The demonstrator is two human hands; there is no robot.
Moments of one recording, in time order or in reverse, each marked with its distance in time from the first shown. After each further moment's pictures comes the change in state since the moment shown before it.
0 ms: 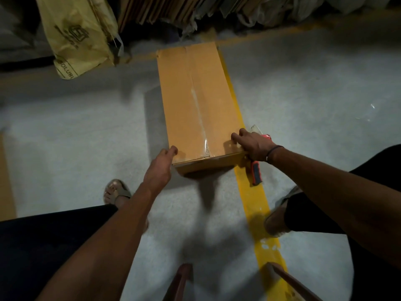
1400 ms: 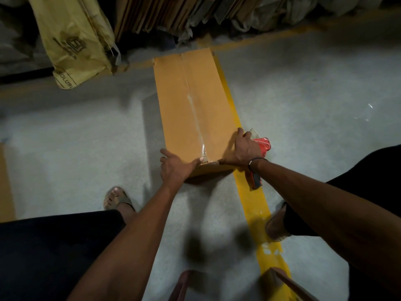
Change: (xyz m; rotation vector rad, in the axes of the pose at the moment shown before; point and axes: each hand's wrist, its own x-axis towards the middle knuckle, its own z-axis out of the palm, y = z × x) left_hand 0.031 0.072 0.009 -0.241 0.044 -0.570; right_hand 0.010 -0.038 0.012 0.377 0.225 0.466
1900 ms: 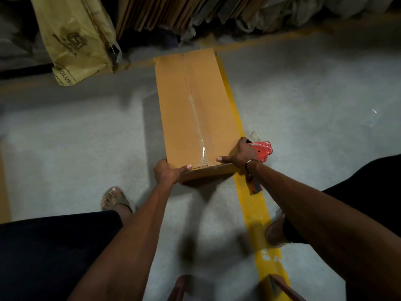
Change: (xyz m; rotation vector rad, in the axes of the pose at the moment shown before) left_hand 0.019 -0.024 -0.003 -0.301 -0.040 -0.084; right_hand 0.019 0.002 0.018 0.332 -0.088 0.151
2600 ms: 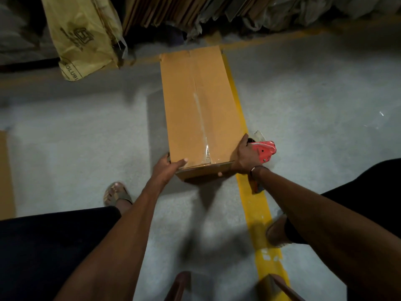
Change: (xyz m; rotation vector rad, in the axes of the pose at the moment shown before) left_hand 0.011 -0.020 -0.019 -0.206 -0.257 0.053; right_hand -0.009 0.008 0.010 -0.138 -0.081 -0.084
